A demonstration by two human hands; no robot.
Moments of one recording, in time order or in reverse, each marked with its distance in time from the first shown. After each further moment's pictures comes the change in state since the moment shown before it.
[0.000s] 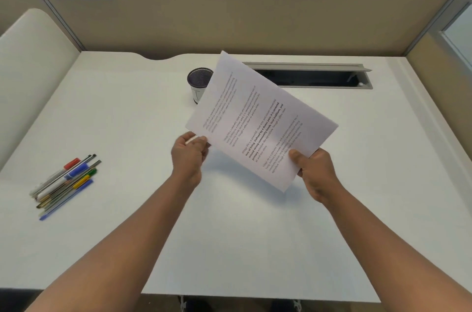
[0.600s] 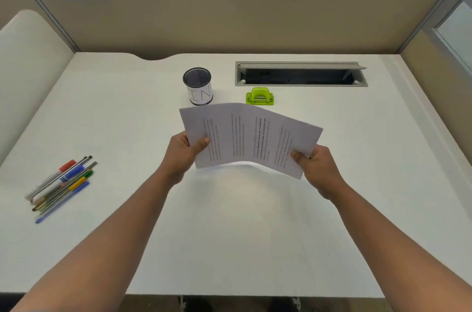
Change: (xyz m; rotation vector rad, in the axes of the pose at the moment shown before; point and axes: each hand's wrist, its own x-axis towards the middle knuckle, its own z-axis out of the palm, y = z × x) left_hand 0.017 0.014 -0.025 0.402 -0.427 0.191; right_hand -0.005 -0.012 -0.020 -0.366 -0.107 -0.169
